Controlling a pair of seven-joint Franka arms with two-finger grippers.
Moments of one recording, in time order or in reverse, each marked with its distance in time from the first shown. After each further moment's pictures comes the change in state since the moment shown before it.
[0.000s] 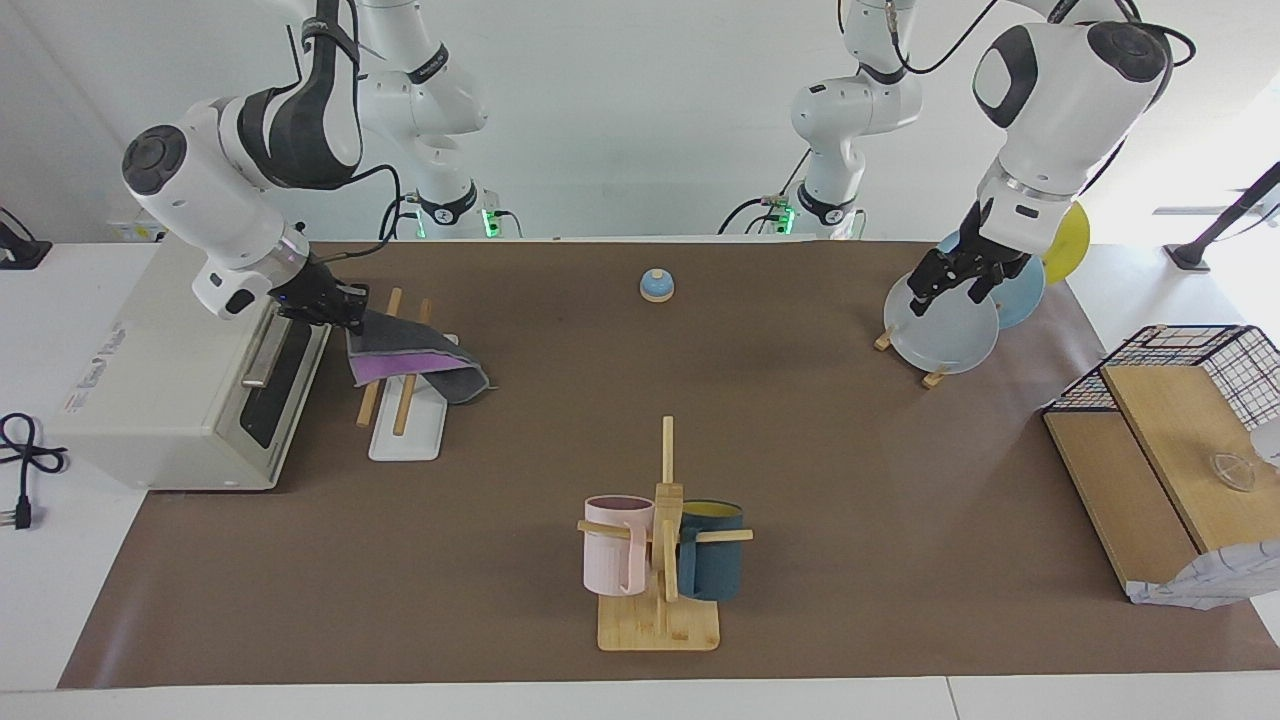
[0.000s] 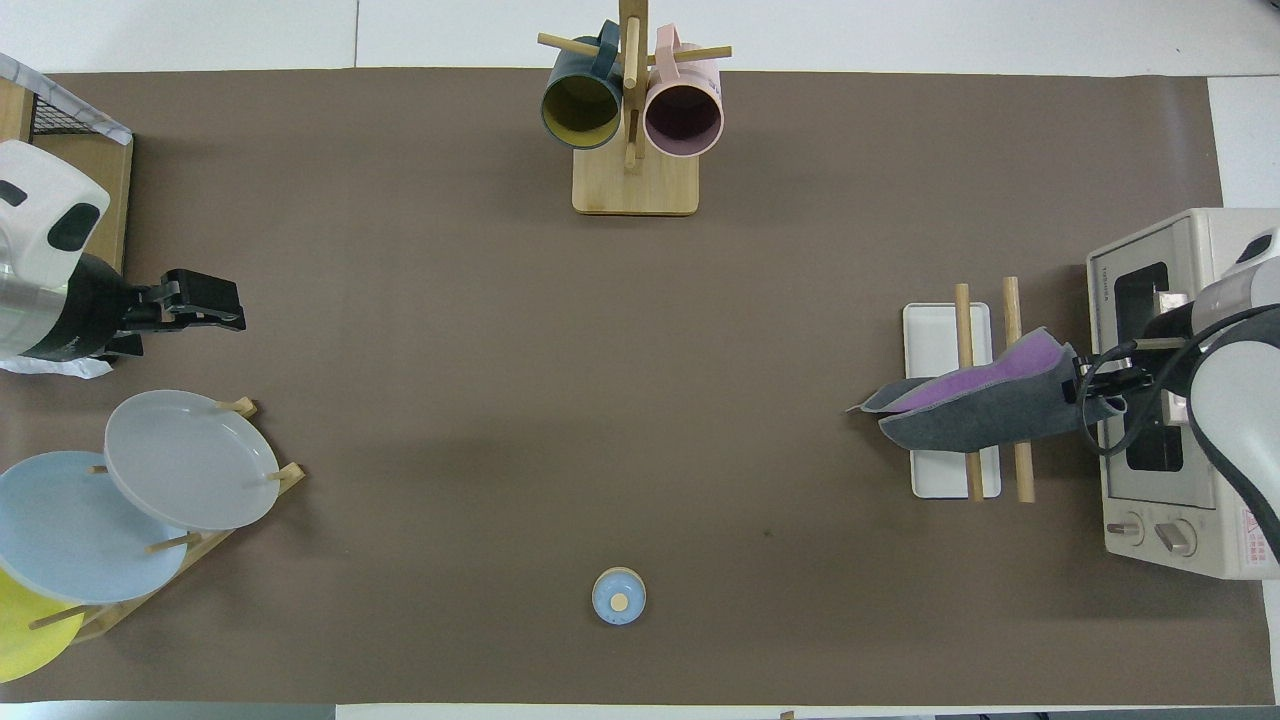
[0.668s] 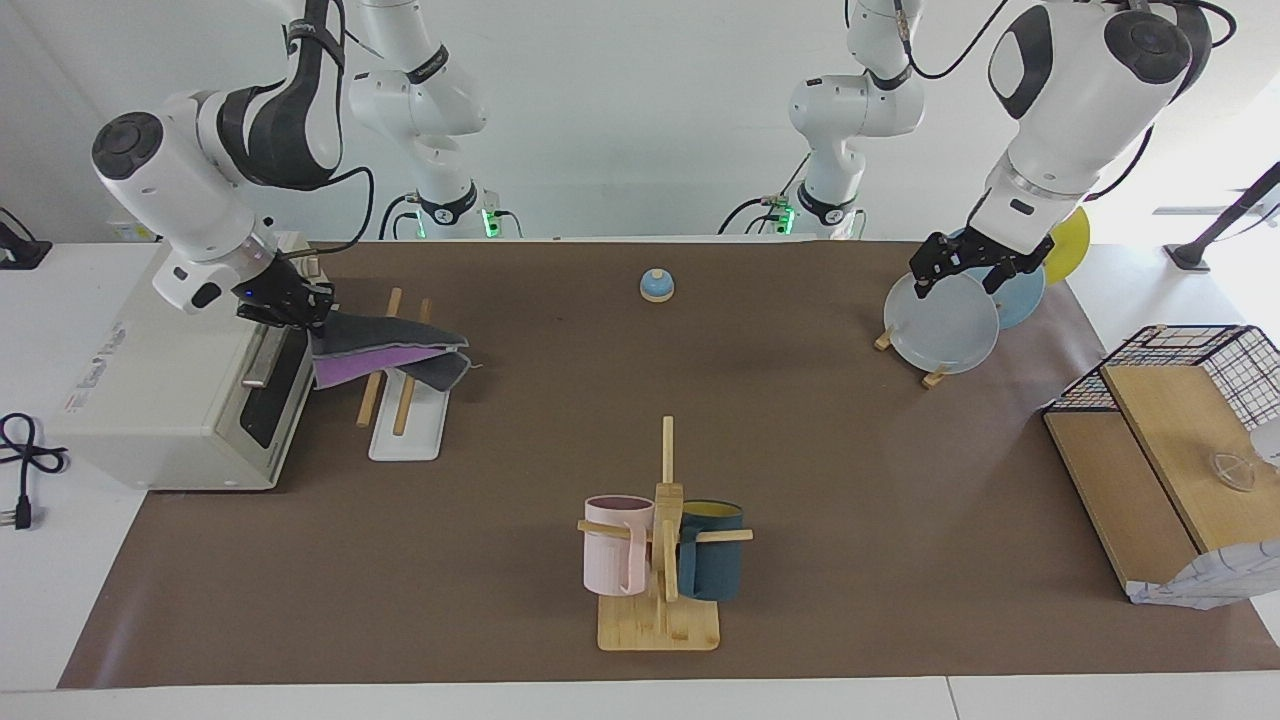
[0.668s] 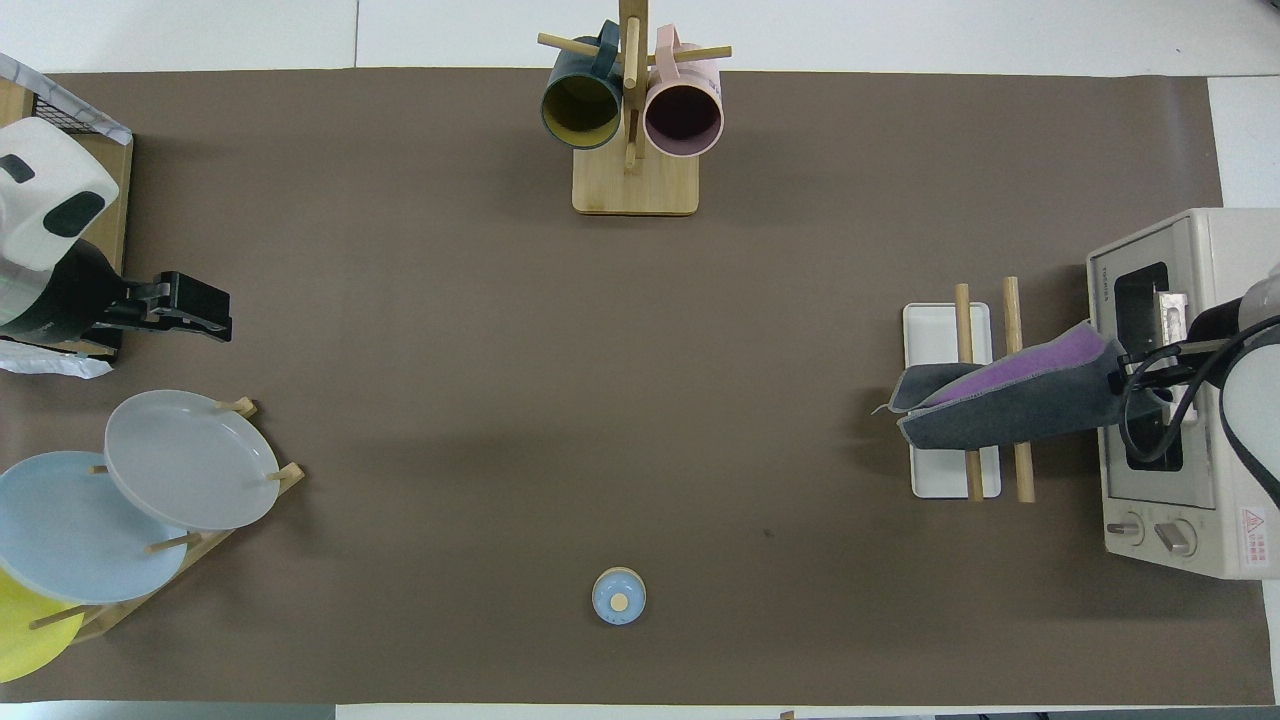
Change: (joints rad) left arm -0.170 0.066 0.163 0.113 0.031 -0.133 0.117; right arm -0.041 -0.002 0.001 0.005 -0.057 0.039 -0.074
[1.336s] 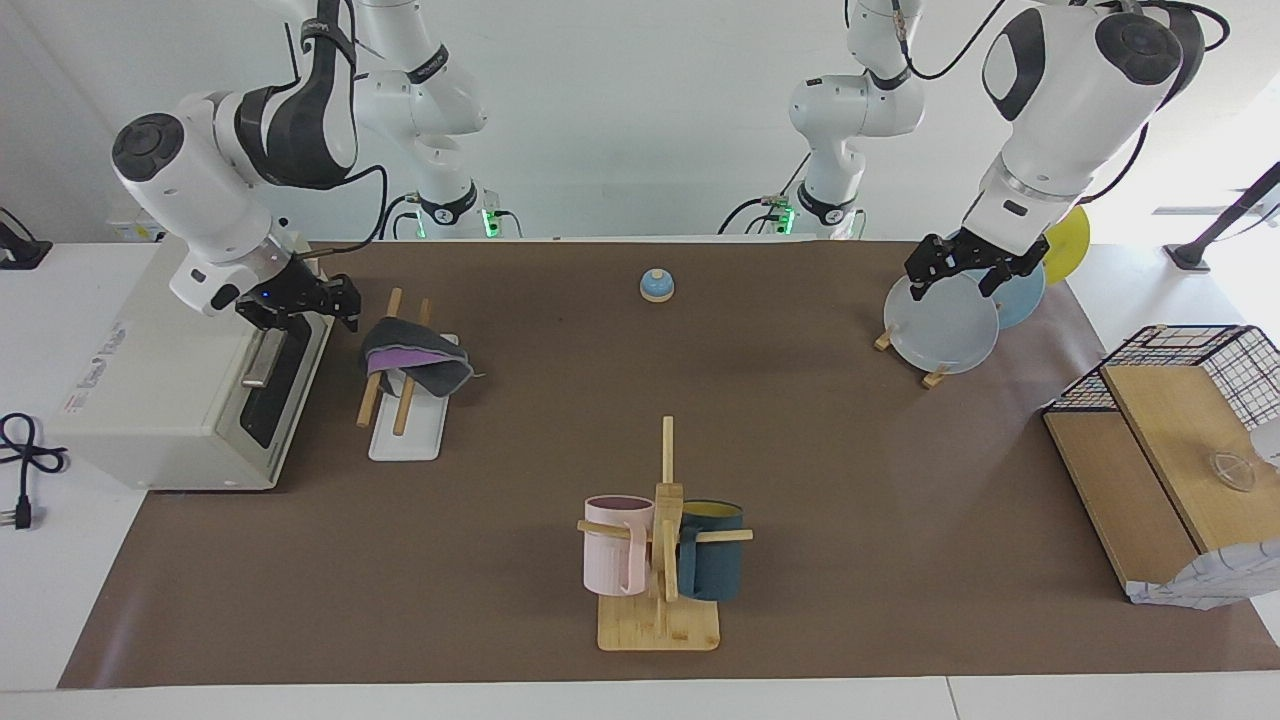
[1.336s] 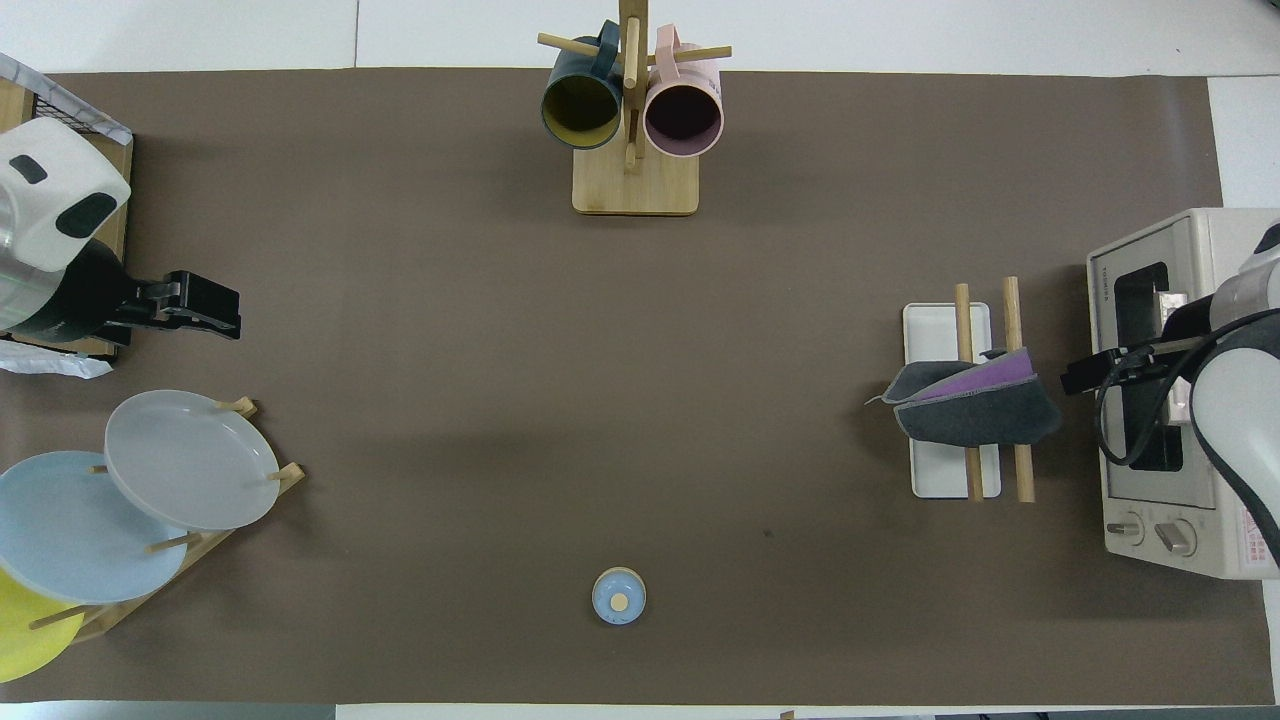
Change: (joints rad) left arm 0.001 -0.006 -0.017 -0.003 0.000 0.014 0.000; right arm 0.027 0.000 0.018 0.004 0.000 0.000 0.000
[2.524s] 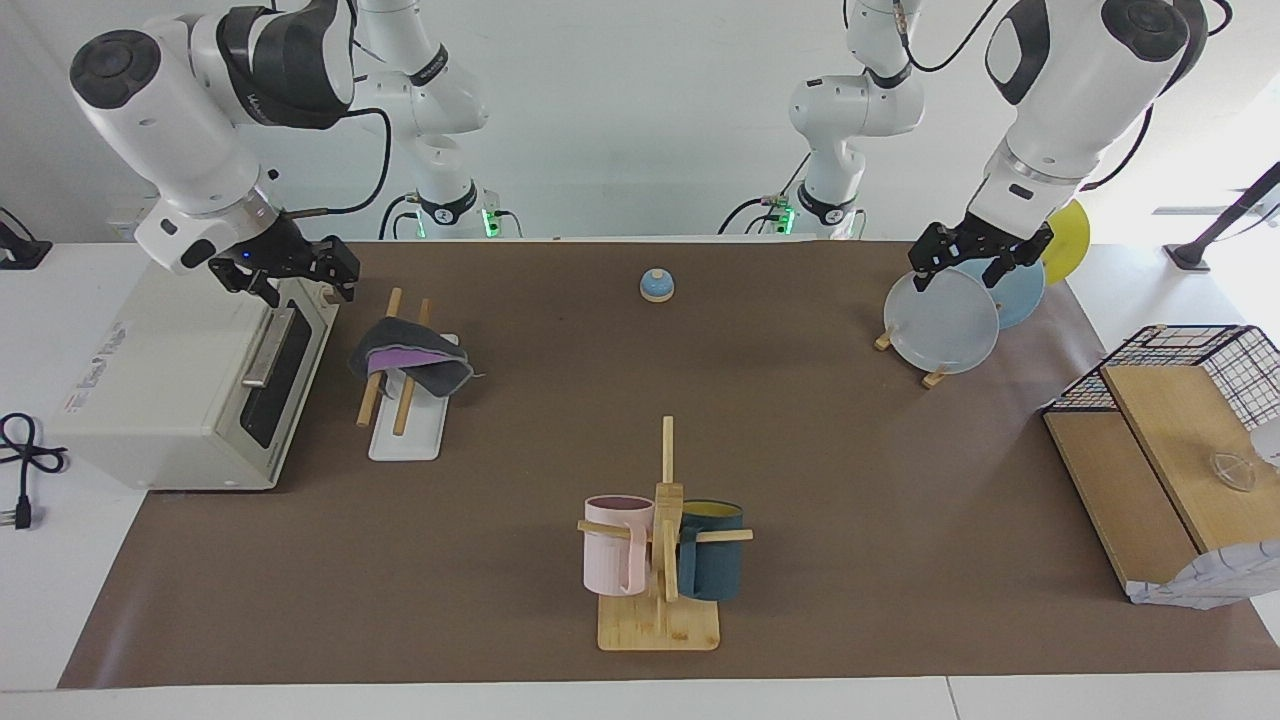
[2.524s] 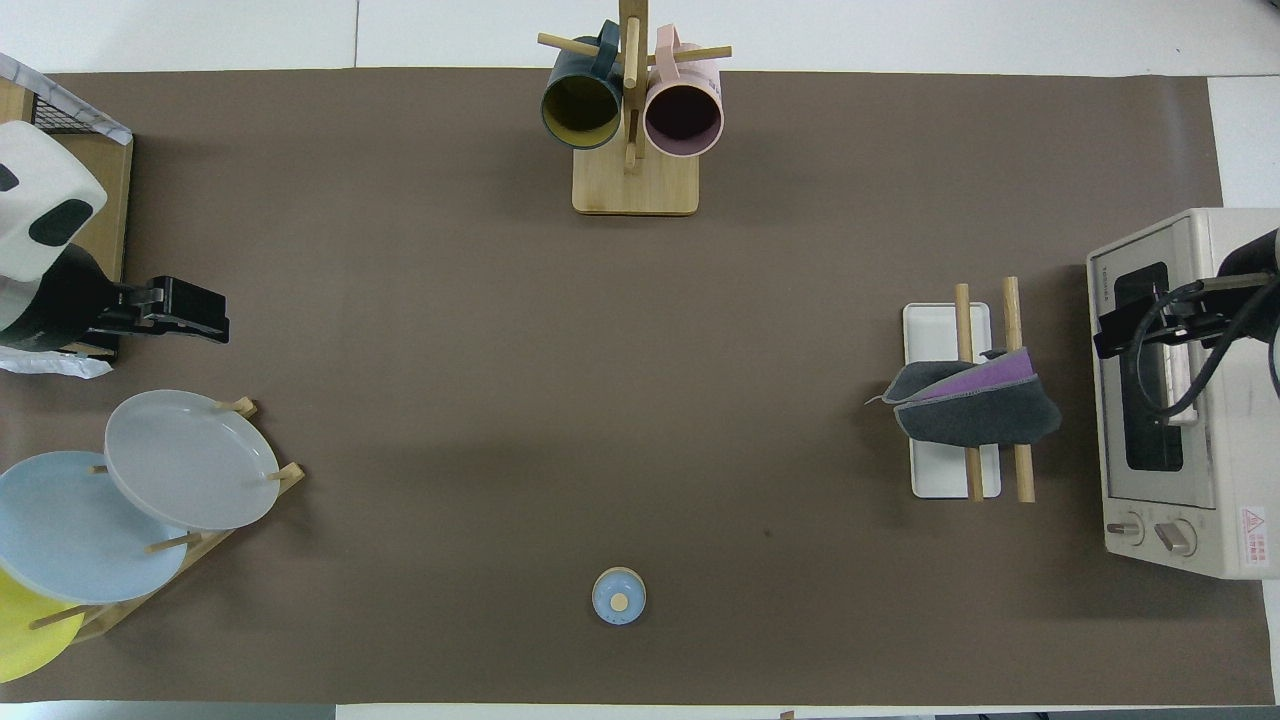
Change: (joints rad) left arm 0.025 -0.029 -0.013 -0.015 -0.007 0.003 0.000; right arm 0.066 0.050 -0.008 0.312 -0.050 -0.272 0.152
